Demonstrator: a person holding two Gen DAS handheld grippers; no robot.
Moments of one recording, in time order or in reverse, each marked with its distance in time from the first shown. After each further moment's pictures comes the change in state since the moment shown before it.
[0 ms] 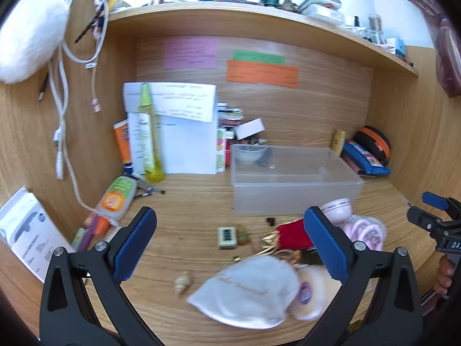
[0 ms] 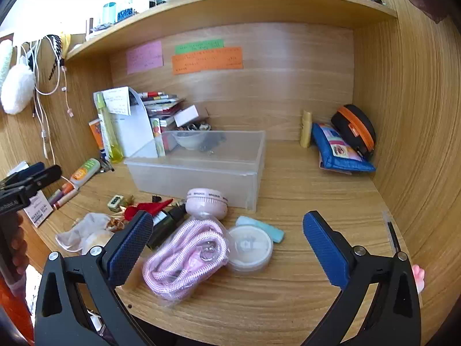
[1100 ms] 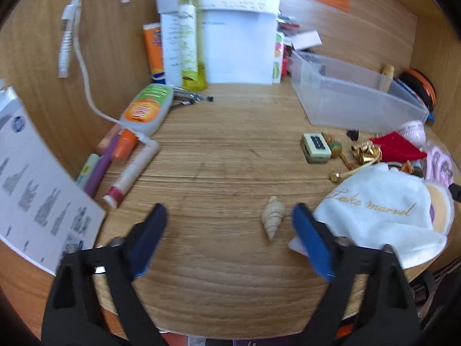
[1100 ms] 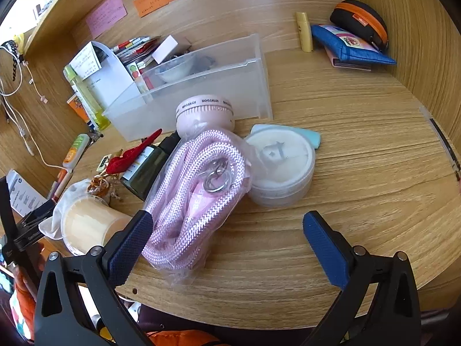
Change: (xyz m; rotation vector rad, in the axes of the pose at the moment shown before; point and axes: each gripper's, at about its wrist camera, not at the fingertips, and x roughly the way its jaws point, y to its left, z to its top) left arm 0.074 0.073 -0.075 -0.001 0.332 0.078; right arm 0.066 0.003 -0.053 0.244 0.297 0.057
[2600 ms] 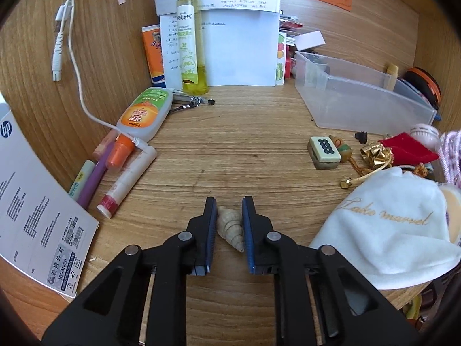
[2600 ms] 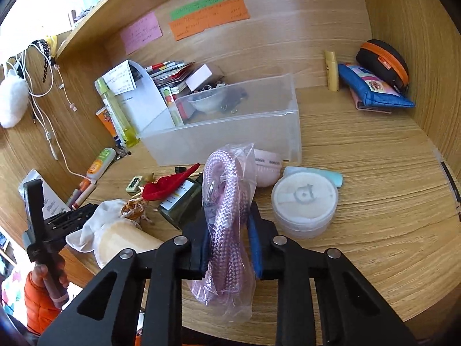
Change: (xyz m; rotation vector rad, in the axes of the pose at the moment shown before) left arm 0.009 0.001 -0.001 -0.014 -0.045 0.025; right arm -0.023 0.016 0.019 -0.088 -0.131 0.105
